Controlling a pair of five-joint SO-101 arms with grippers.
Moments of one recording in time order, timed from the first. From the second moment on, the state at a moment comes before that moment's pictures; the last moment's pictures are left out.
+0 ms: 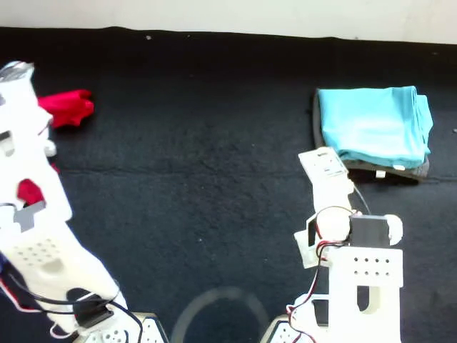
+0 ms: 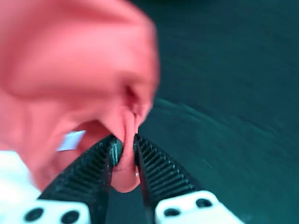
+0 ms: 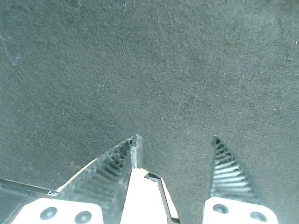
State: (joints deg) left arm -33.2 27.7 -25.6 83.7 -15.1; right arm -3.7 -53.5 44.9 95.1 18.9
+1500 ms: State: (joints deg) left arm 20.3 -6.0 -22.4 100.4 -3.3; right arm -3.7 -53.5 44.9 92.8 18.9
